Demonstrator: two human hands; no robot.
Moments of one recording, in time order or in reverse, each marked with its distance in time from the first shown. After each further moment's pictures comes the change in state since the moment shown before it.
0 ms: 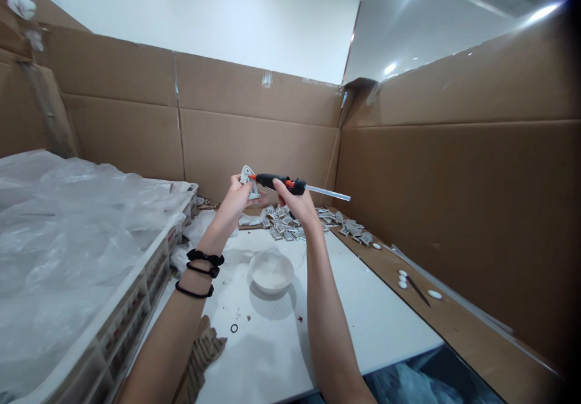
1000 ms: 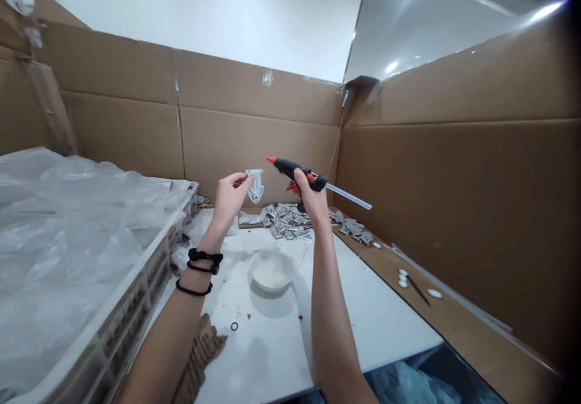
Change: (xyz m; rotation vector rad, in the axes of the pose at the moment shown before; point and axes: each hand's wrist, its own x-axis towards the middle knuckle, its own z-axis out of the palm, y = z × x) left_hand 0.012 -0.010 -0.019 0.405 0.116 0.378; right_hand -0.001 0.000 -0.014 0.076 0.226 -0.079
